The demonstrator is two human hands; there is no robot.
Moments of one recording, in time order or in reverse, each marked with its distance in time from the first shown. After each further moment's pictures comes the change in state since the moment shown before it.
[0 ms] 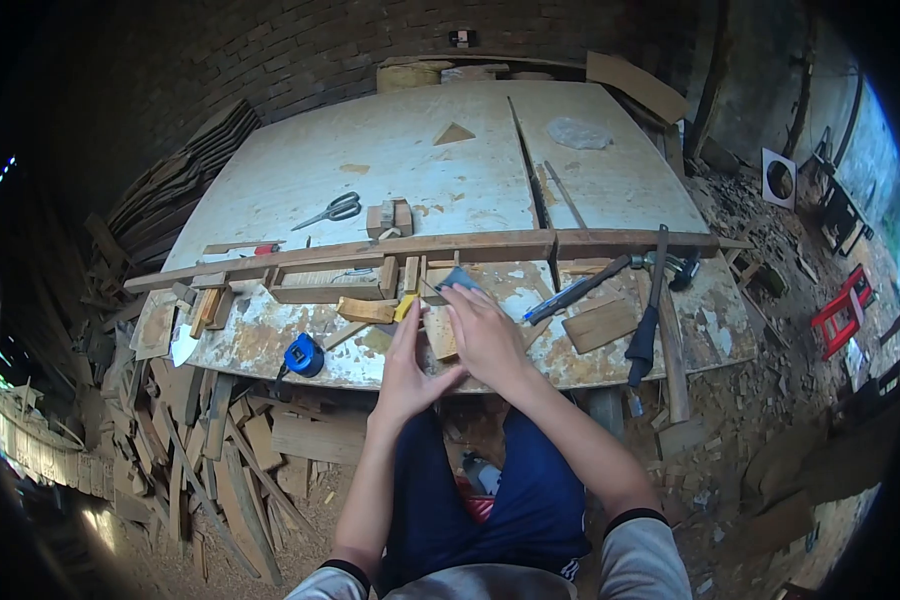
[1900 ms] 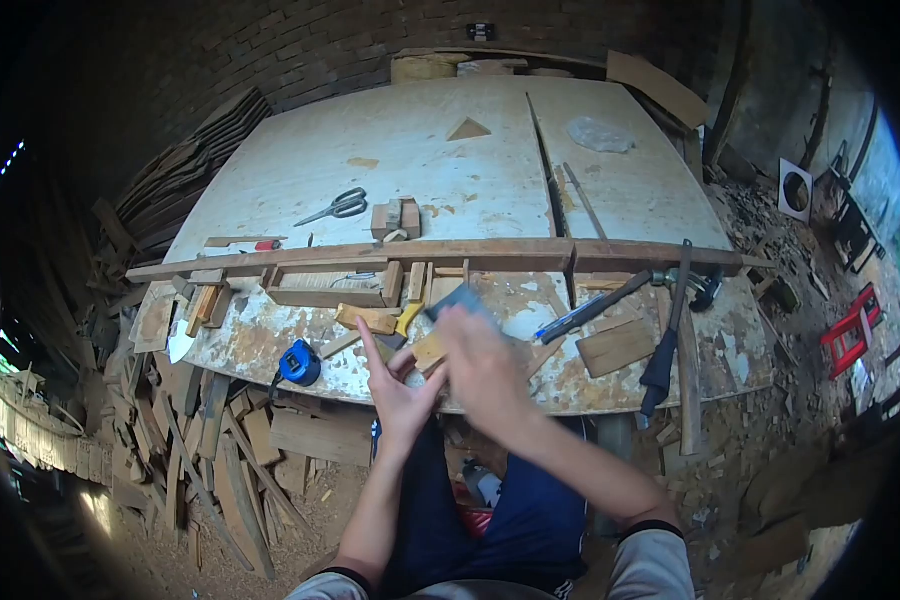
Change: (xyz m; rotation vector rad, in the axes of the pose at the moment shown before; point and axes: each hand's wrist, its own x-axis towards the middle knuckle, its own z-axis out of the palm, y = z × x) left_hand -0.016 0.000 0.021 -0.296 0.289 -0.379; right_hand -0.016 -0.013 0.005 -0.146 0.119 -0.353
